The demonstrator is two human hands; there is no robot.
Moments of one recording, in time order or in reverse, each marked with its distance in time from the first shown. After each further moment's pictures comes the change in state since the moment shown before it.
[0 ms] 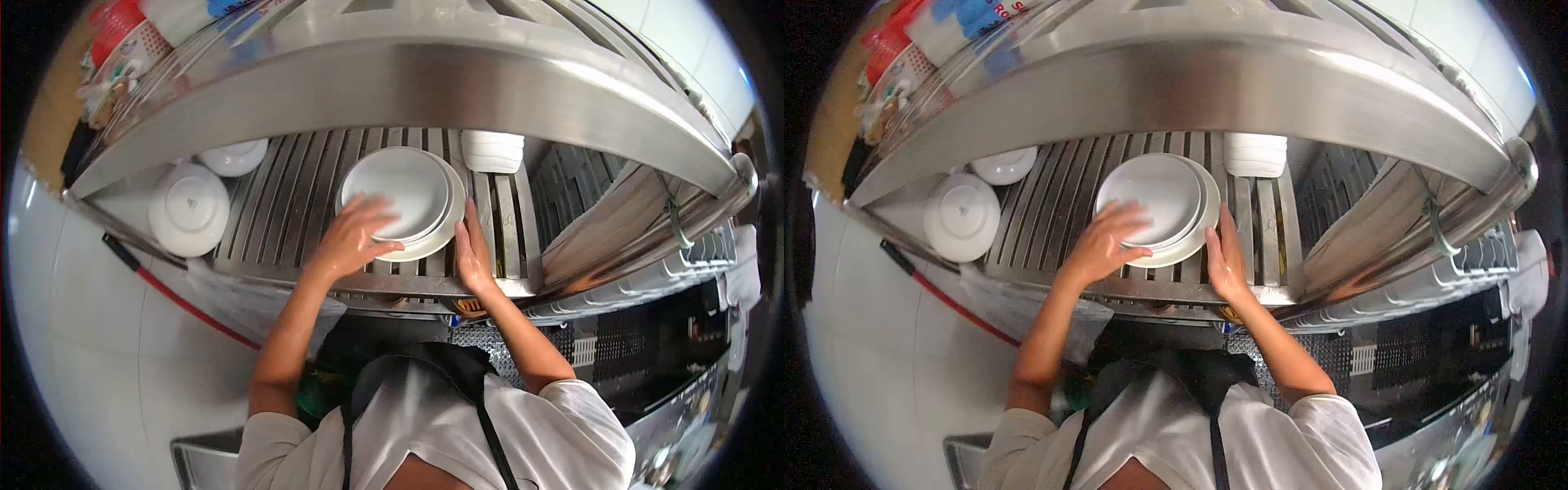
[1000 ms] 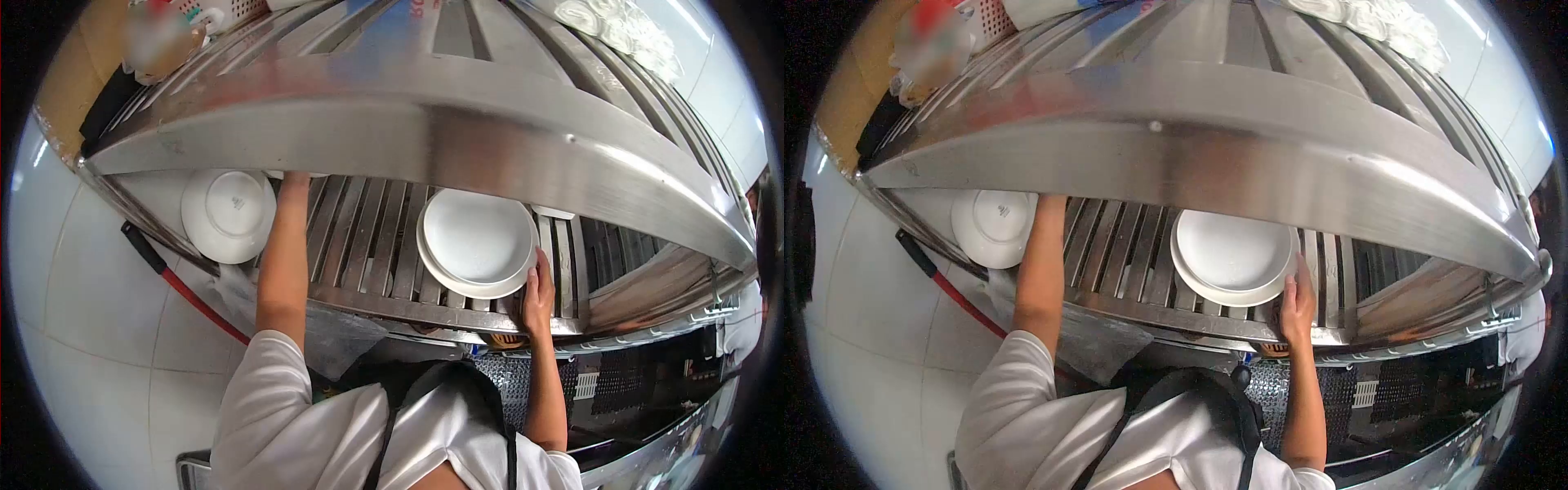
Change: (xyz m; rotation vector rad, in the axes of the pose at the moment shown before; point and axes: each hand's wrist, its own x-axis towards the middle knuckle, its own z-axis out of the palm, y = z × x) left_hand 0.032 -0.347 -0.088 -0.726 1.205 -0.532; right_hand -0.007 -0.026 0.023 -0.192 0.158 0.012
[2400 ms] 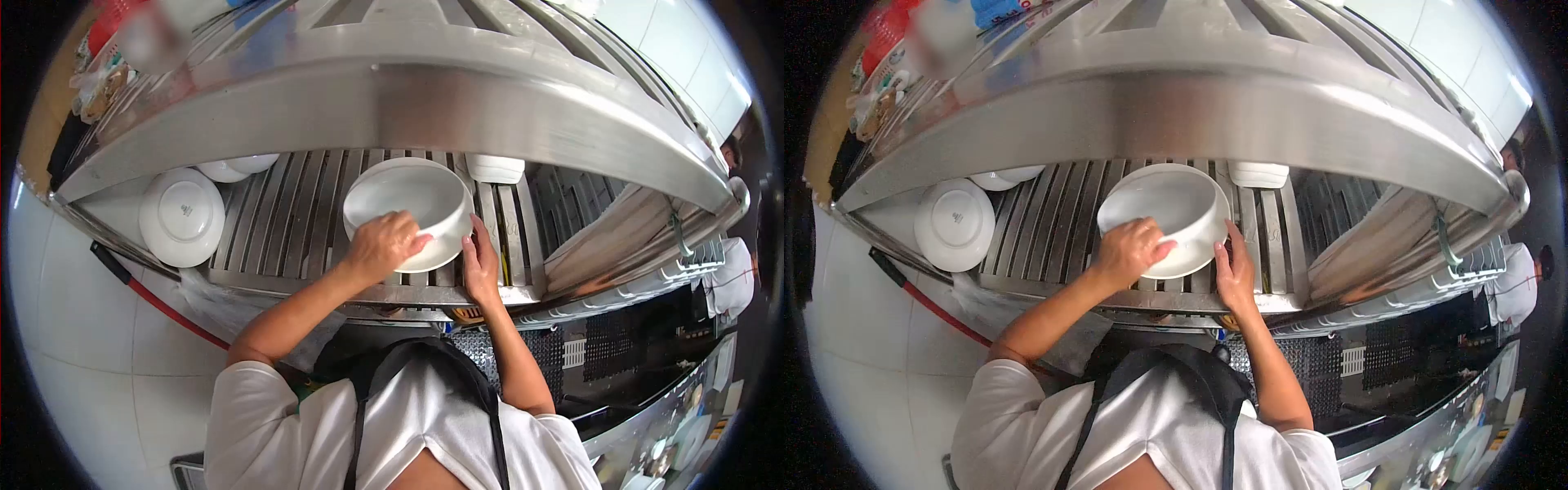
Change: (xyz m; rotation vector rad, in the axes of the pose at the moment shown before) left_hand -0.319 0.157 0.080 0.575 -0.990 0.834; right_hand 0.003 0.018 -0.007 0.134 -0.005 -0.048
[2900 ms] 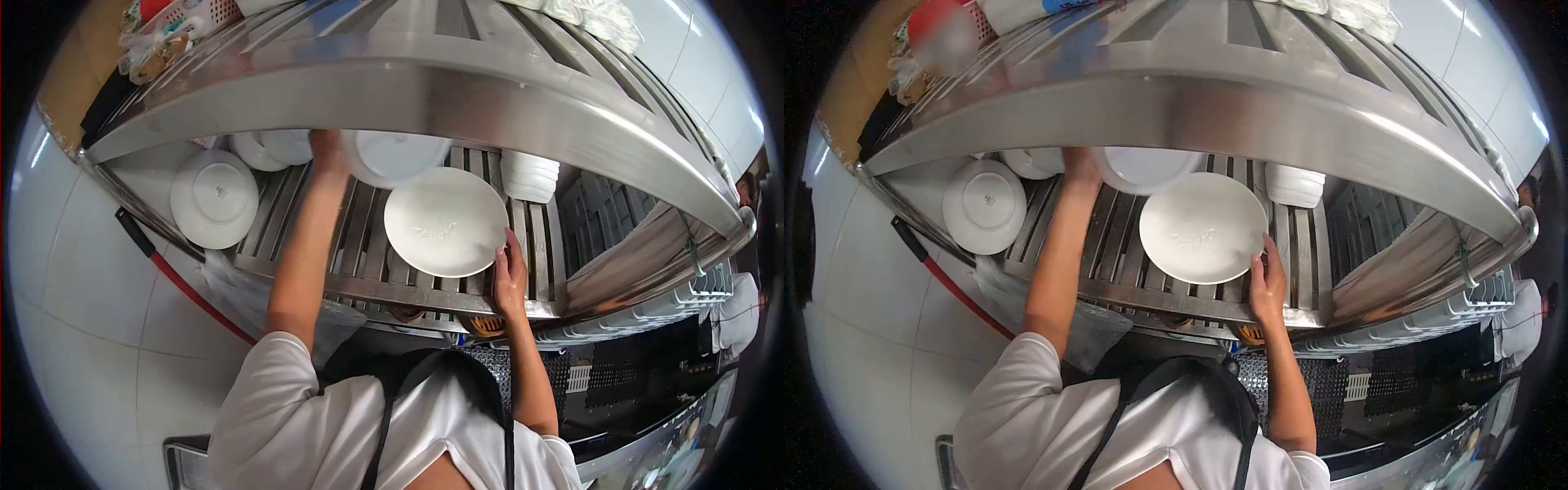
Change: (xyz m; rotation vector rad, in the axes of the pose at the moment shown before) left_hand 0.014 -0.234 -0.025 -1.003 0.861 -0.654; right_hand -0.004 -0.005 0.002 -0.010 0.000 0.010
